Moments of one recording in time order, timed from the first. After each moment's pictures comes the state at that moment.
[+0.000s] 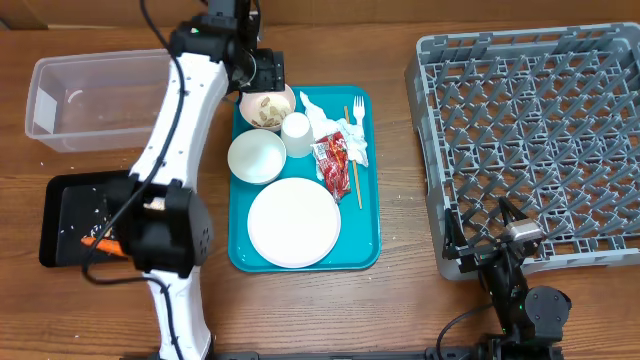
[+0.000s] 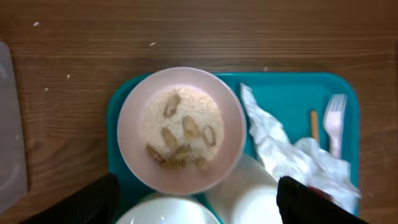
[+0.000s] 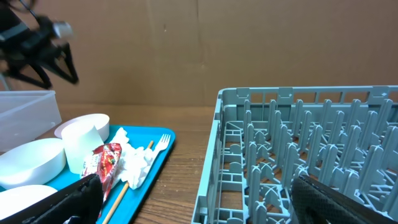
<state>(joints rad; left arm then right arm) -0.18 2.16 2.09 -1.05 0.08 -0.24 -0.07 0.01 0.02 -0.01 -0.30 0.07</state>
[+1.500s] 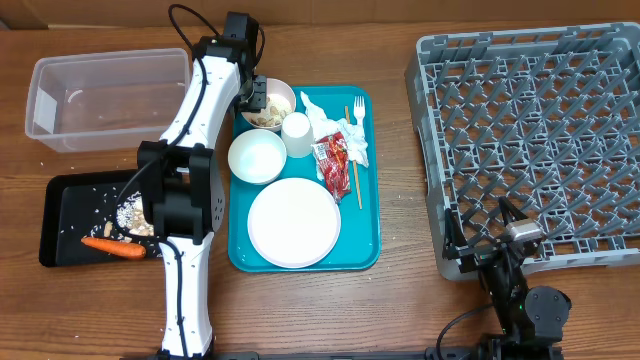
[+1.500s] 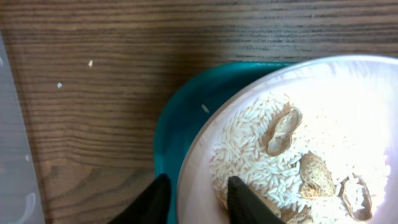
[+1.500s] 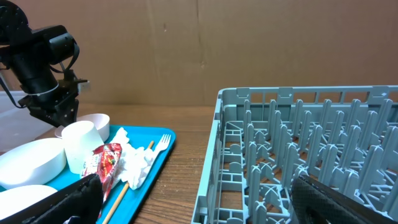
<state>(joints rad) -0.16 2.44 2.17 -1.06 -0.12 -0.16 -0.07 0.01 0.02 -0.01 -0.30 0.07</state>
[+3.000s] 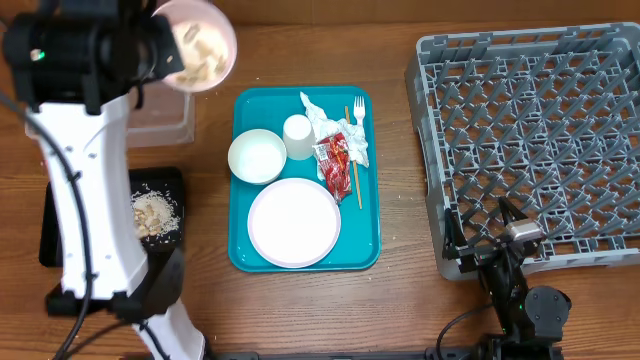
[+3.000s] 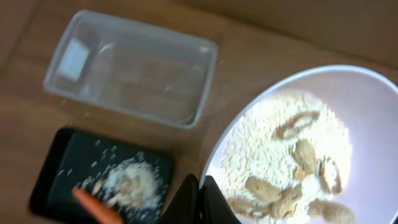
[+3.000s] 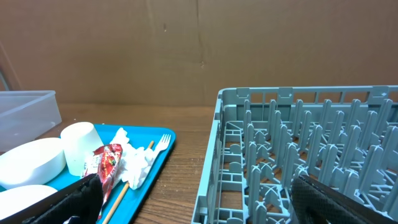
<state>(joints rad) -0.05 1.91 2.64 -1.69 -0.22 -0.35 -0.07 0.01 0.02 -0.01 -0.30 0.07</state>
